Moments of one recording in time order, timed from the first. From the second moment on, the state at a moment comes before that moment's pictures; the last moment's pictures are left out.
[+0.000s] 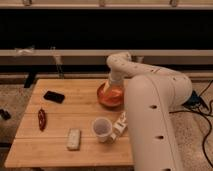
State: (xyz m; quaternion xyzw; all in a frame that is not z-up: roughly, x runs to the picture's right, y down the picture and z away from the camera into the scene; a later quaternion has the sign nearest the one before) arm 0.064 0.015 0.944 -0.27 0.18 0.60 0.73
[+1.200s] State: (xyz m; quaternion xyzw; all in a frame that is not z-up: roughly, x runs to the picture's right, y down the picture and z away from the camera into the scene) arm -0.050 -0.060 0.914 -0.25 0.15 0.51 0.81
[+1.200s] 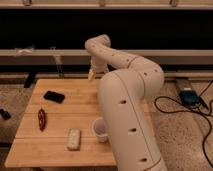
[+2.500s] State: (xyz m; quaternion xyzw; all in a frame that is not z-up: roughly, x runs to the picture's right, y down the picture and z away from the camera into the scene) arm -0.241 0.111 0.725 -0.27 0.03 0.18 0.94
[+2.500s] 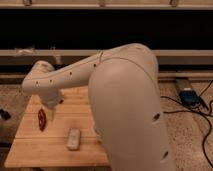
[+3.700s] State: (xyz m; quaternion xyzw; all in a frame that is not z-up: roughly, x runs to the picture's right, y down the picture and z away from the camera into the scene) arm -0.001 0.099 0.722 -0.30 0.12 0.39 0.86
